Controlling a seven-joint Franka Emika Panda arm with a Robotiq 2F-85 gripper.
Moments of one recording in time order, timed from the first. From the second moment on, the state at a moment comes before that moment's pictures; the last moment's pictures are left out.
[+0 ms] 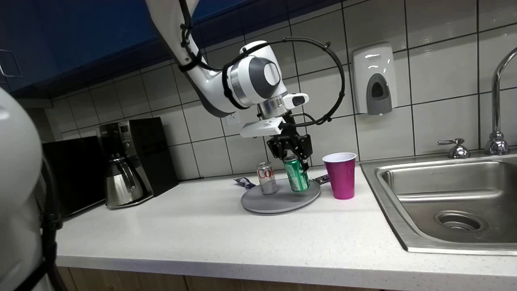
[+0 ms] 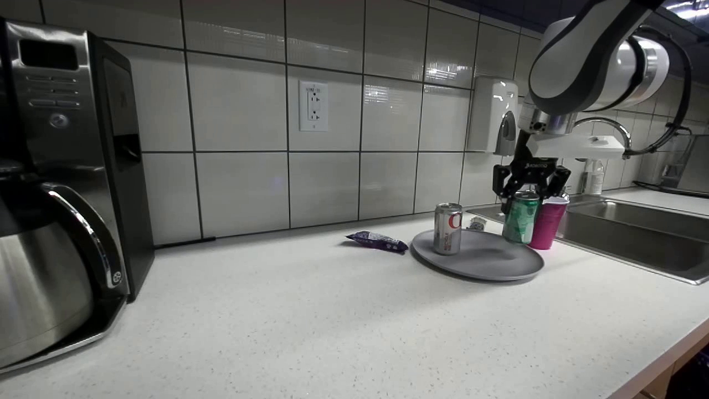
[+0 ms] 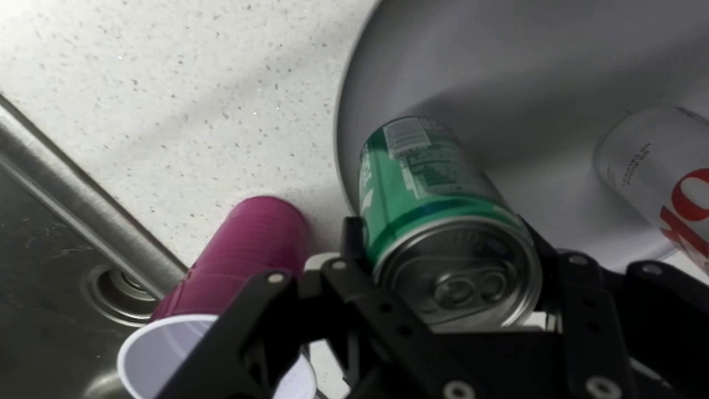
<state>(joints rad) -0.07 0.15 -0.17 -2.30 -0.12 2.69 0.27</state>
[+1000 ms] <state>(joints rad) -0.05 0.24 -0.15 -2.25 -0.12 2.68 0.22</state>
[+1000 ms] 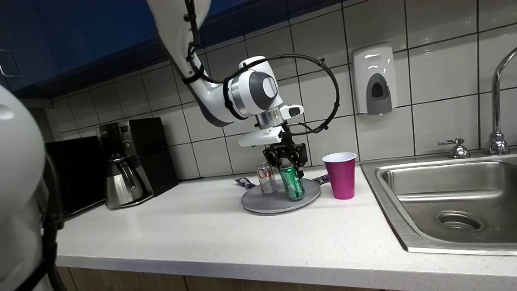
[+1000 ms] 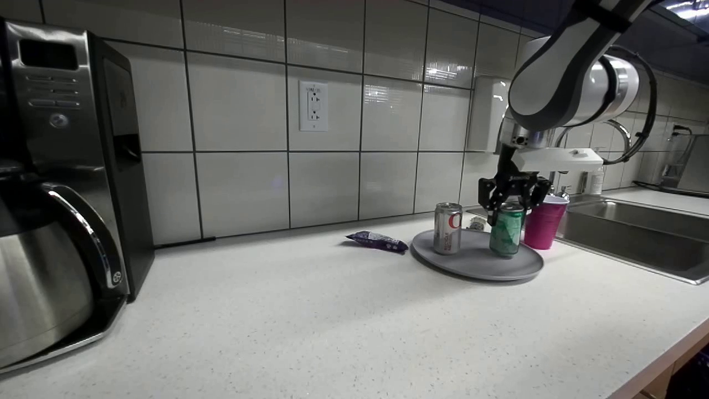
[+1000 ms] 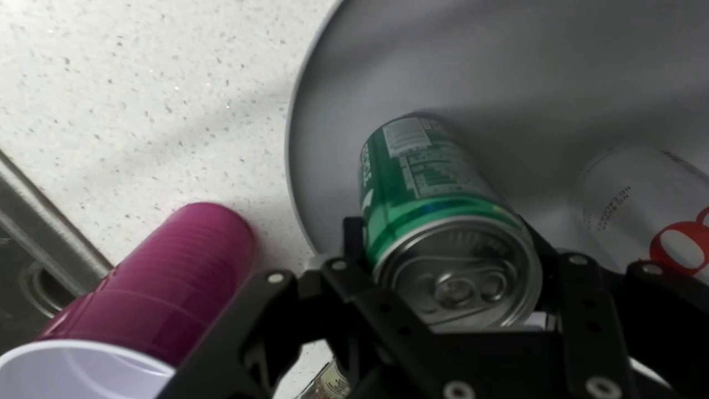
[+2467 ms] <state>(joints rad) -0.04 0.18 -0.15 -2.27 -0.14 2.69 0.22</state>
